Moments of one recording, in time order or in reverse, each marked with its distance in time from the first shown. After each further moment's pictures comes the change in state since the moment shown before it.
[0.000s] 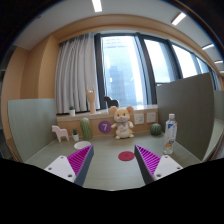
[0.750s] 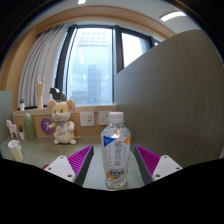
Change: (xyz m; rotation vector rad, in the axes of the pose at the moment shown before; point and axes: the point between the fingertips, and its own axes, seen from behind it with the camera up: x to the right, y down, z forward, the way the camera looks) arm 0.349 0.029 0.159 -0.003 0.277 -0.075
